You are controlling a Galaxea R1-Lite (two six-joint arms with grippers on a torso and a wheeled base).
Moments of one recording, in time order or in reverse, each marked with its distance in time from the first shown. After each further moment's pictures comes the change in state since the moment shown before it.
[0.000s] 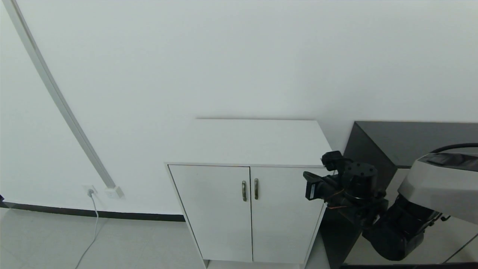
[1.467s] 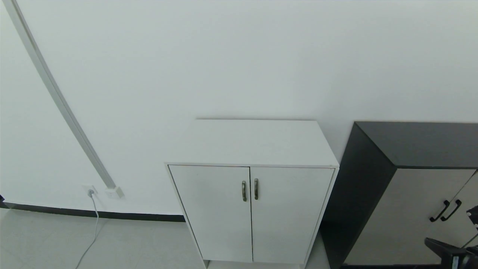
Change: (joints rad) left arm 0.000 0.000 0.000 0.000 0.000 -0.002; right arm -0.344 -0.949 0.709 0.595 0.026 -0.027
